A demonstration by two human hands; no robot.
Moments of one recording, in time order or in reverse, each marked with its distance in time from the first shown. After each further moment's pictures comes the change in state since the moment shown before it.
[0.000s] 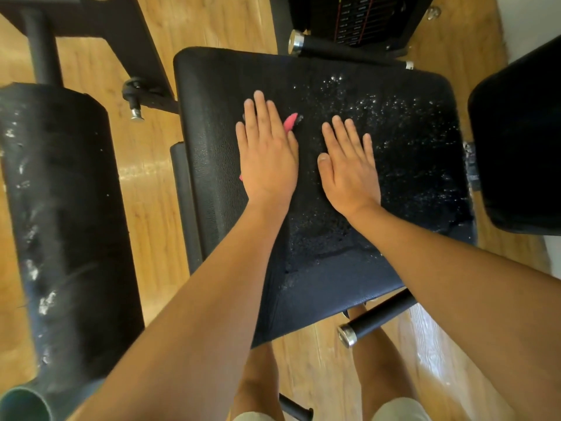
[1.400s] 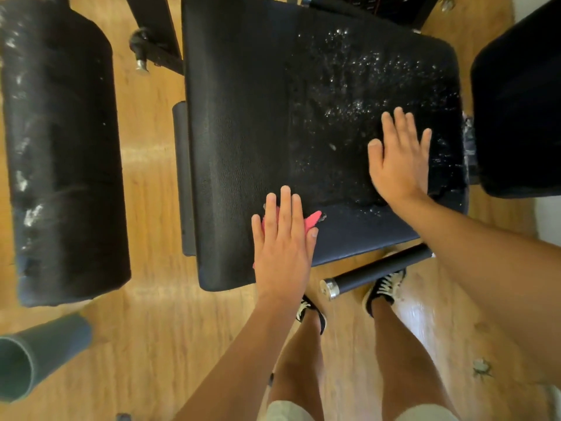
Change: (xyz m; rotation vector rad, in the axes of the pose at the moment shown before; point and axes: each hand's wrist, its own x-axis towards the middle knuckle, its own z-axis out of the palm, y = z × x) left_hand -0.243 0.022 0.011 0.031 -0.203 0.015; right_hand -0.065 0.084 -0.010 -0.106 0.060 0.104
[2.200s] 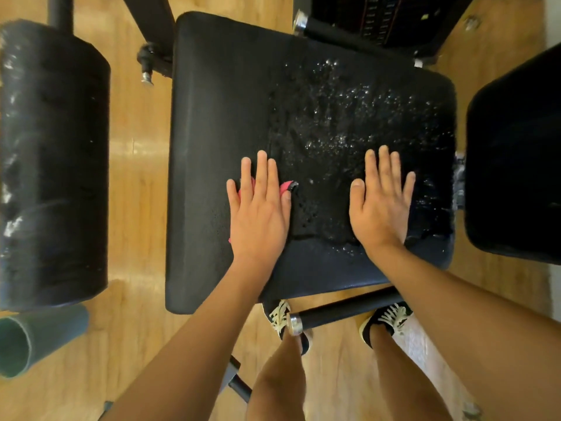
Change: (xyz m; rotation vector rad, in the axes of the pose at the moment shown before) left_hand 0.103 0.016 -0.023 -0.025 0.065 -0.129; right_hand -0.006 0.016 0.014 0.074 0.029 -0.014
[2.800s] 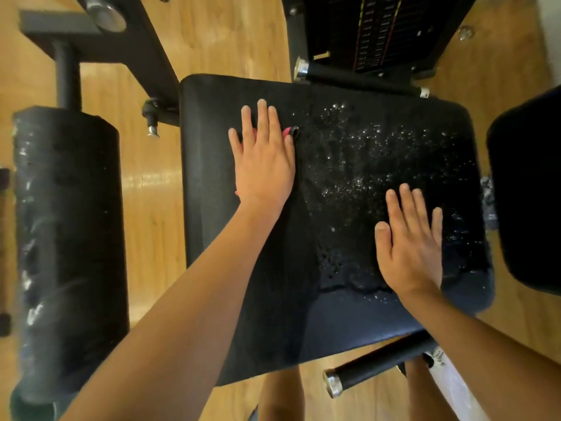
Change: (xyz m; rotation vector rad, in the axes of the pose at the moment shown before) left_hand 0.175 -0.012 -0.028 -0.027 0.098 0.072; right_hand 0.000 0.003 0.006 0.026 0.069 -0.015
